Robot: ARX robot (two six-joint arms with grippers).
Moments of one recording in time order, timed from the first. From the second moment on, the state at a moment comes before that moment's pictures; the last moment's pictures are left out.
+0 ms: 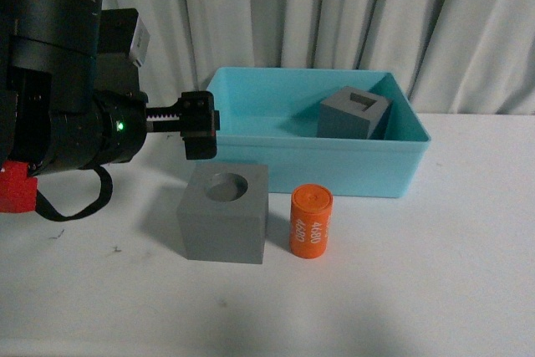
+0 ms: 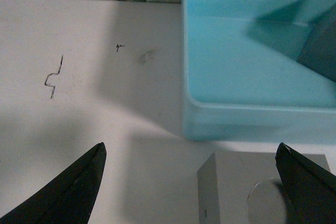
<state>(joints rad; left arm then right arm) -0.29 1.88 0.88 0.51 -0.20 -0.18 0.00 0.00 0.01 0.00 0.00 0.00</state>
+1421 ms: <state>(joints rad) -0.32 2.01 0.96 0.36 -0.07 -0.02 0.00 0.00 0.01 0.00 0.00 0.00</state>
